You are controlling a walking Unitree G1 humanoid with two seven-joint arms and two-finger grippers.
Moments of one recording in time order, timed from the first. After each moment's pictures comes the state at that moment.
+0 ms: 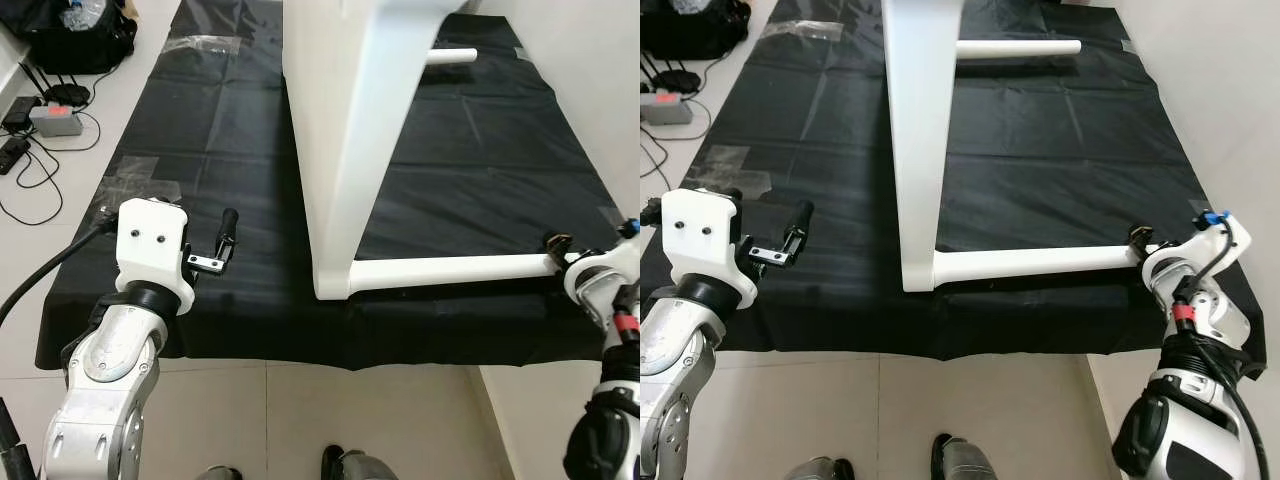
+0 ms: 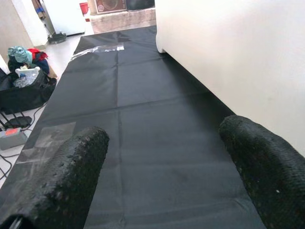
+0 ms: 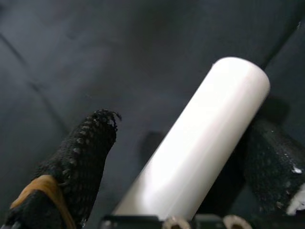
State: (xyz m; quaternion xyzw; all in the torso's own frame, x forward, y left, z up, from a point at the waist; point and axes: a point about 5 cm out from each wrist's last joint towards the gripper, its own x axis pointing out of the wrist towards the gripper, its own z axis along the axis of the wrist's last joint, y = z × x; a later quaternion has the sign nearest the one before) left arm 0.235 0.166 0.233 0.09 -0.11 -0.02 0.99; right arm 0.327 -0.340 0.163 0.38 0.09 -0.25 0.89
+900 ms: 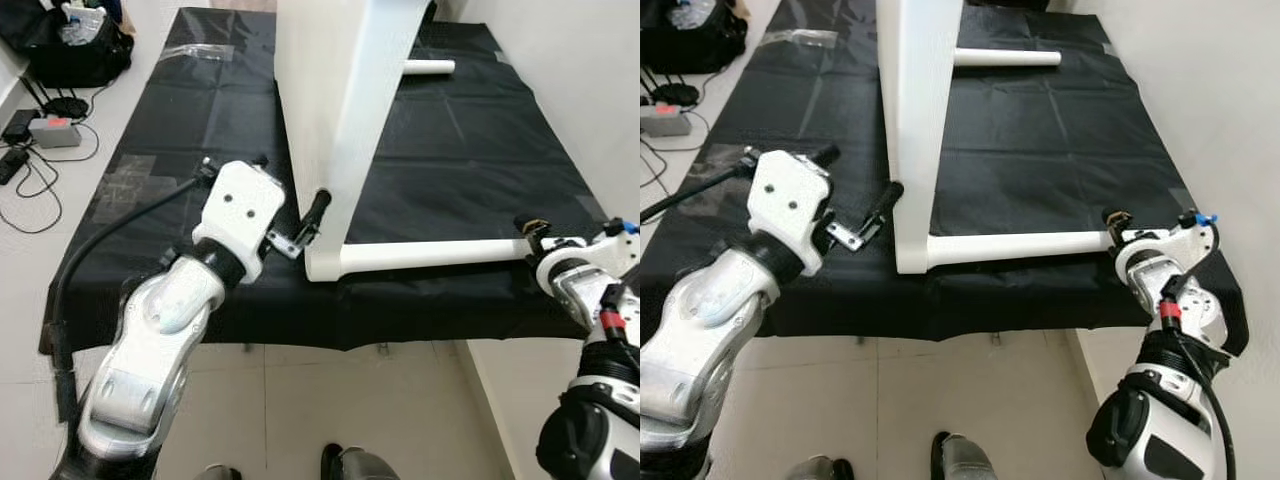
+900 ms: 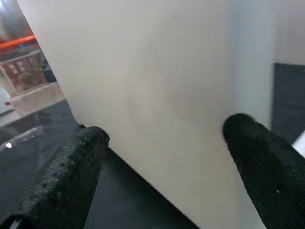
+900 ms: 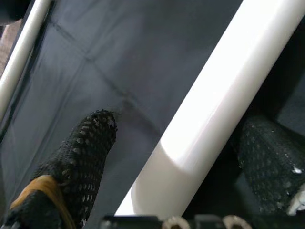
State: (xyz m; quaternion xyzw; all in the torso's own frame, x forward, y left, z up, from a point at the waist) left arm 0.268 0.102 0.271 0.18 -0.19 -0.20 0.94; right arm 0.338 -0.307 0.166 0.46 0.08 -0.17 0.87
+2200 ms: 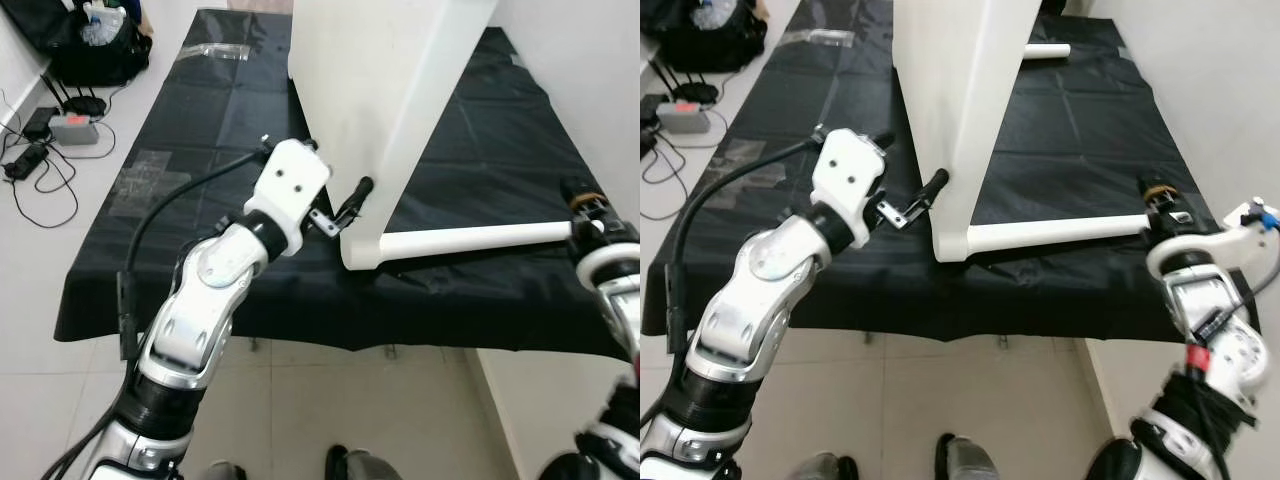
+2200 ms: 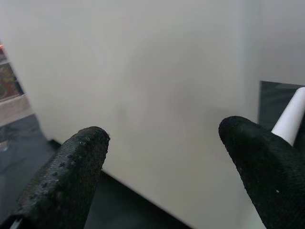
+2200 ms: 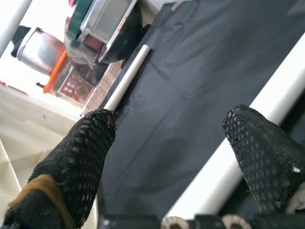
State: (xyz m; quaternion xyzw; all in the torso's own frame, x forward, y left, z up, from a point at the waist) left arm 0.293 0.081 0.262 0.13 -0.20 -0.27 0.93; right arm 0.279 -0.322 0.208 0.45 -0.09 -0.07 0.89
